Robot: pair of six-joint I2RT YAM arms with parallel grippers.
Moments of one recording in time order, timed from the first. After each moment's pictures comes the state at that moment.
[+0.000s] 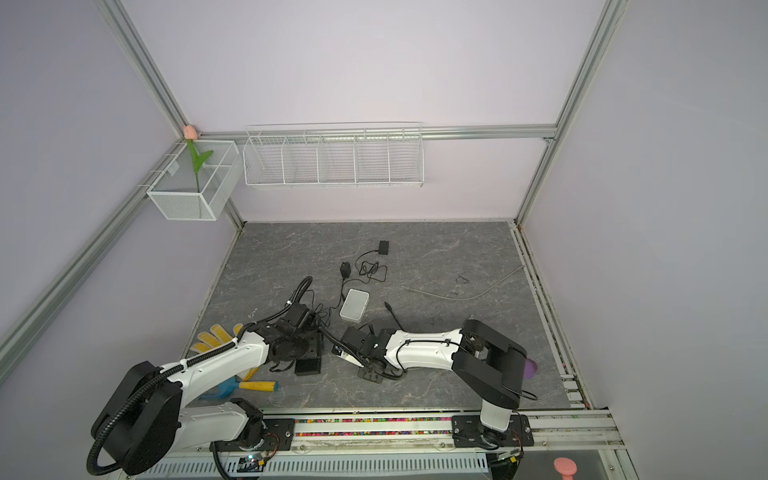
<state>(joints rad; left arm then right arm) -0.60 1.26 0.57 -0.53 -0.07 -0.60 1.17 1.75 1.02 -0.54 0.14 -0.18</state>
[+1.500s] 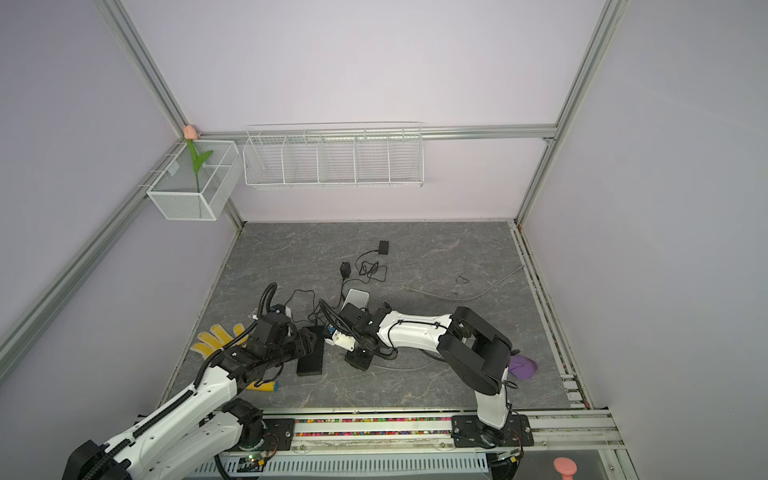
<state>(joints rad) -0.52 0.86 0.42 -0.46 -0.03 -0.71 1.05 1.88 1.19 -0.55 -0.22 -0.14</state>
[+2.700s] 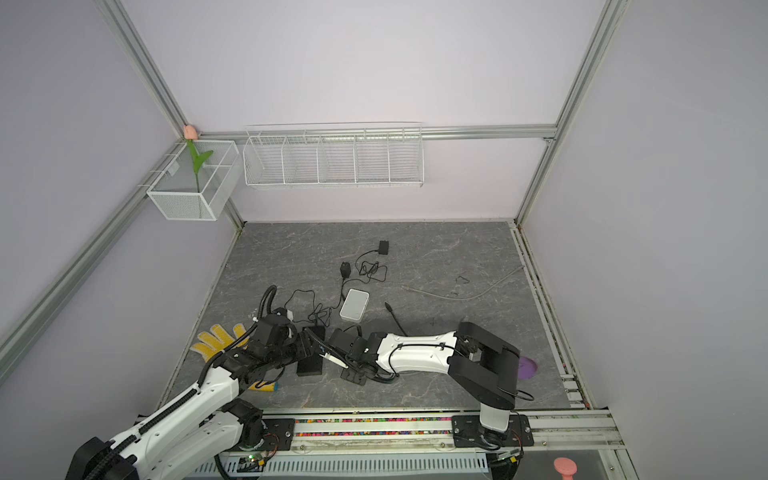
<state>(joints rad) -0.50 0.86 0.38 -0.41 0.06 -0.75 1.24 1.79 1.10 -0.46 0.17 -0.10</state>
